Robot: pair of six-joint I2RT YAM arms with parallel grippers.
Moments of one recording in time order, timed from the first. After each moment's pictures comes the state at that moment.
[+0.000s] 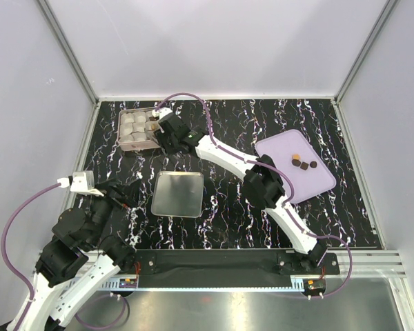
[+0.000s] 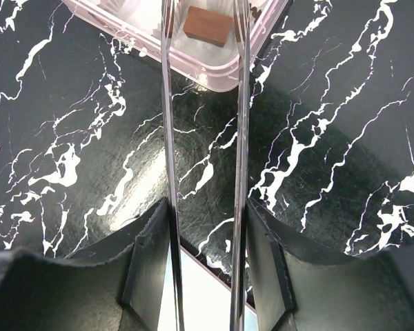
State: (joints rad) left arm -0.65 0.14 0.73 -0.63 -0.43 -0.39; right arm 0.89 2.45 2.29 -0.52 0.13 0.22
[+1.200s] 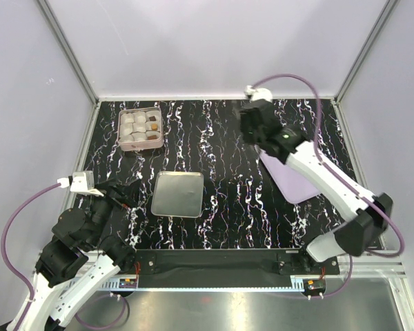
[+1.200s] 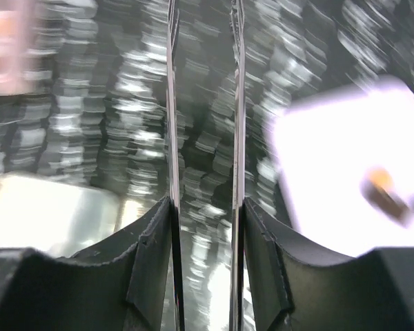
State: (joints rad) left arm -0.65 0.14 0.73 -0.63 -0.43 -0.39; right arm 0.69 1.51 1.54 -0.63 0.40 0.31
